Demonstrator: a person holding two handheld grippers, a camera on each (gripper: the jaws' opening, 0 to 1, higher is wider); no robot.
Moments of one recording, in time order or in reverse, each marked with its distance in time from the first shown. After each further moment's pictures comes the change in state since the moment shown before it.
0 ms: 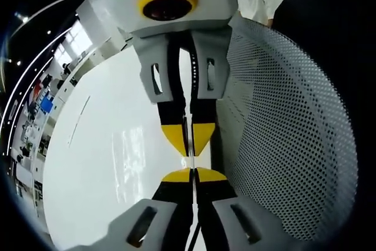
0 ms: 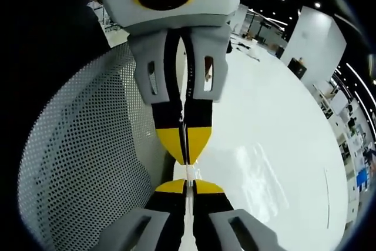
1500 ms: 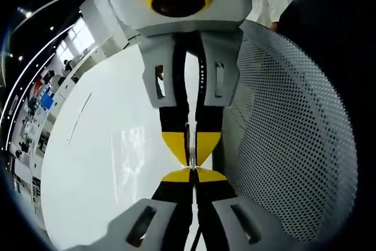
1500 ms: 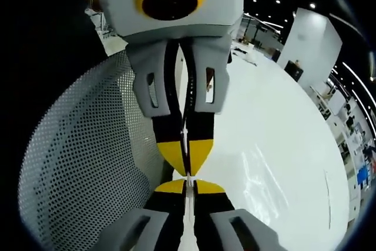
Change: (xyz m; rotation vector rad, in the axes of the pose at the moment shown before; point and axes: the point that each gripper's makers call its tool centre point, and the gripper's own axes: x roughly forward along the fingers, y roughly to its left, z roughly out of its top) left arm 0.002 0.004 0.002 -0.011 0.002 0.003; right arm 0.004 -0.001 0.012 -0.005 -0.036 -0.005
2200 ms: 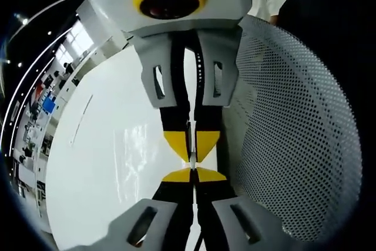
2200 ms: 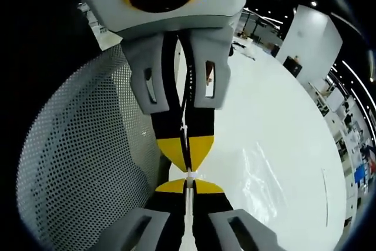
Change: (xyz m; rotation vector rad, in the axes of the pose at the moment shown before) left arm 0.000 0.004 -0.001 0.012 0.009 0.017; right arm -0.001 -0.004 -0.005 0.024 0.042 -0.027
